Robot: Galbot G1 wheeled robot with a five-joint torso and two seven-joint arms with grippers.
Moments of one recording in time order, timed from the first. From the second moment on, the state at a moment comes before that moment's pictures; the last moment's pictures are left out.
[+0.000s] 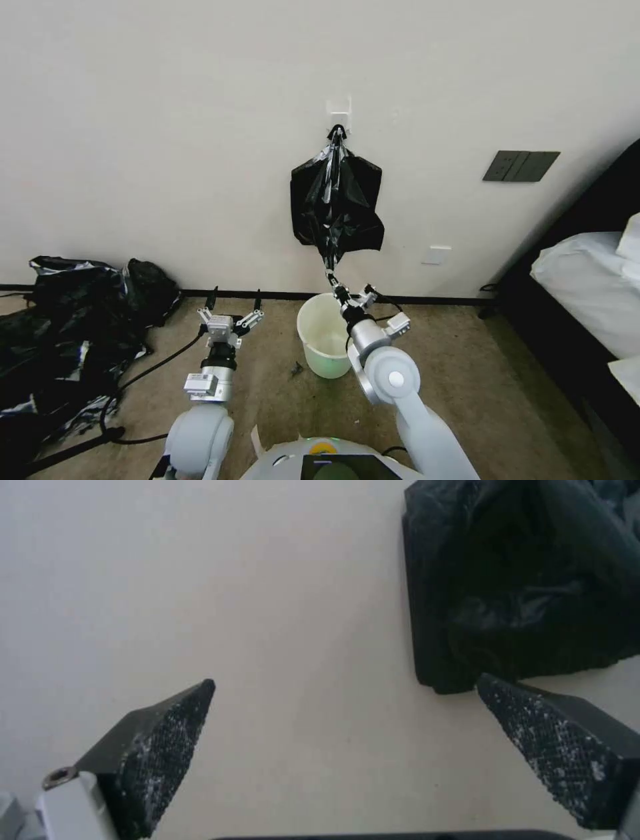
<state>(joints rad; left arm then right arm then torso) 1.67 -1.40 -0.49 -2.27 0.00 -0.12 -0.12 -1.23 1.38 0.12 2.19 1.30 -0.04 0.49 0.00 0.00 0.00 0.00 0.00</state>
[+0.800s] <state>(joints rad) 1.31 -1.13 -0.43 -2.23 -0.24 0.05 -0.11 -1.08 1.37 0.08 2.15 1.25 -0.05 0.48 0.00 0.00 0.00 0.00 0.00</state>
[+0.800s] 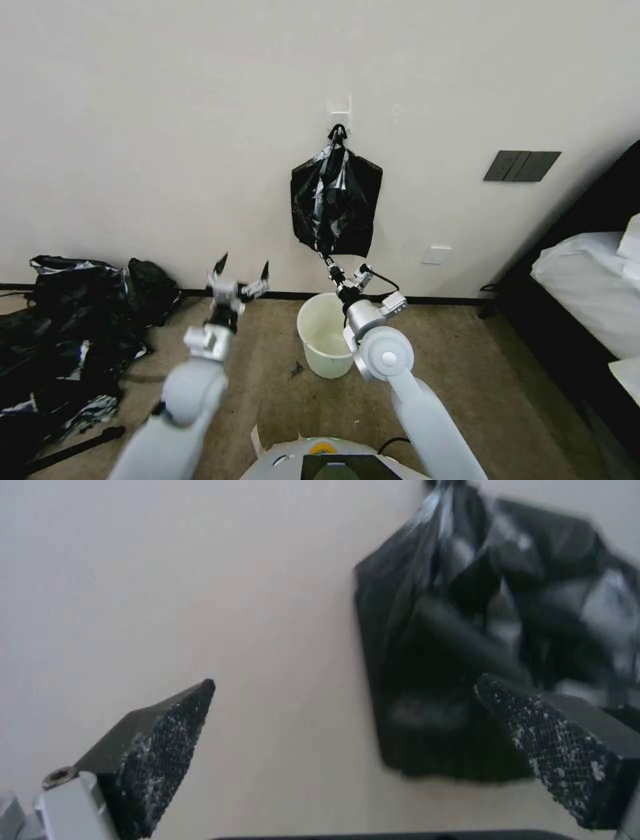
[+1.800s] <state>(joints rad) 0.57 -1.06 0.07 -1.84 -0.29 0.28 -0.07 -1.10 1.37 0.08 2.15 1.21 -0.05 0.47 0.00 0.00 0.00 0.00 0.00</state>
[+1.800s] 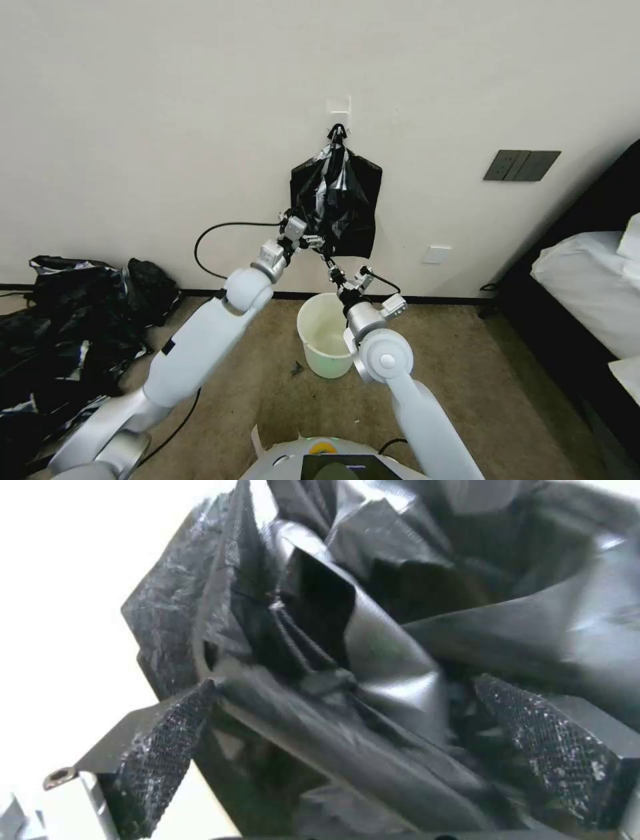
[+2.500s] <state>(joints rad) 0.48 -1.09 0.12 -1.75 -0.25 0.36 -0.06 -1.09 1.39 0.08 2.14 1.20 -0.05 0.47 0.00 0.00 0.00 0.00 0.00</state>
